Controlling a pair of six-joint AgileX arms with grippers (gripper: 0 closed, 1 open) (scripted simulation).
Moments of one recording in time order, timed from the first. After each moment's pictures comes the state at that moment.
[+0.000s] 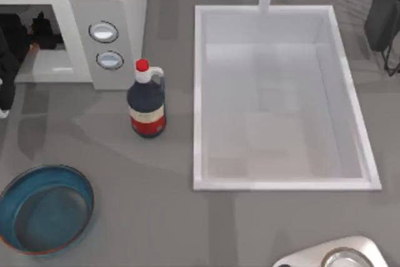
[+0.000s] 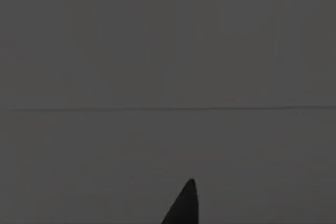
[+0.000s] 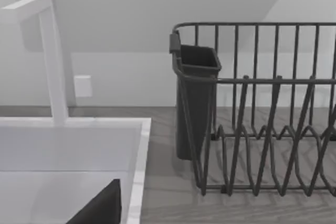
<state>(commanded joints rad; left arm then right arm) 0.11 2.53 1.35 0.99 0.14 0.04 0.00 0.00 0.00 0.00 0.00 0.00</state>
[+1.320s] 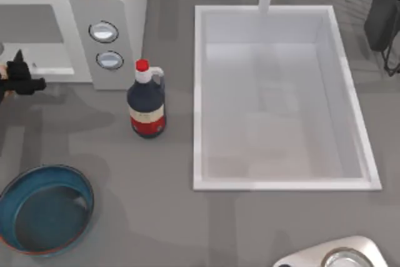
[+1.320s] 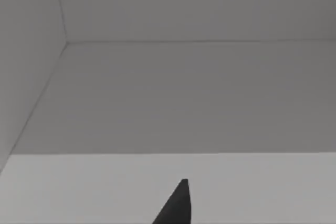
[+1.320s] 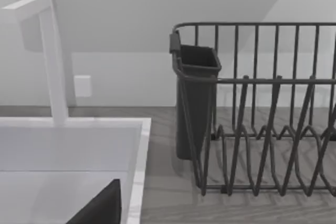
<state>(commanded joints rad) 0.15 2.14 0.70 1.24 0.18 0.06 0.00 0.00 0.00 0.00 0.00 0.00</state>
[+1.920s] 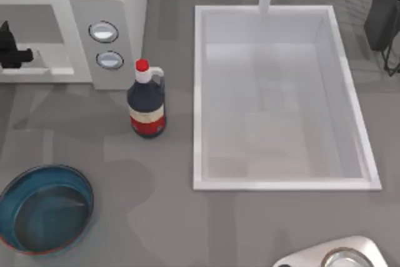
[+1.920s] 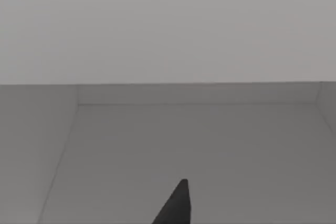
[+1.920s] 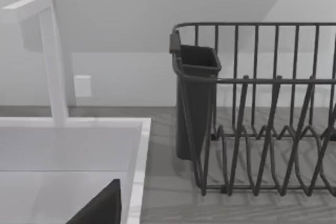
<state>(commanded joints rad) 0.15 1.86 0.70 0.96 0.18 0.06 0.00 0.00 0.00 0.00 0.00 0.00</state>
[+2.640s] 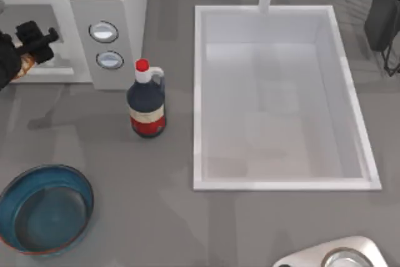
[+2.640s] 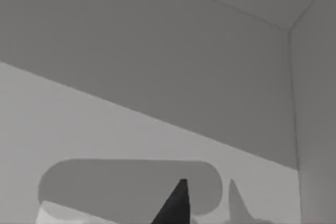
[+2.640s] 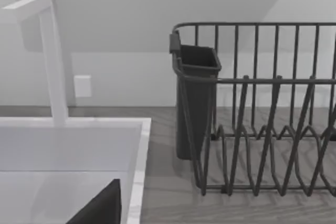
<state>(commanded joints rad) 0.02 1.84 0.83 0.56 0.04 -0.36 0.00 0.00 0.00 0.00 0.00 0.00</state>
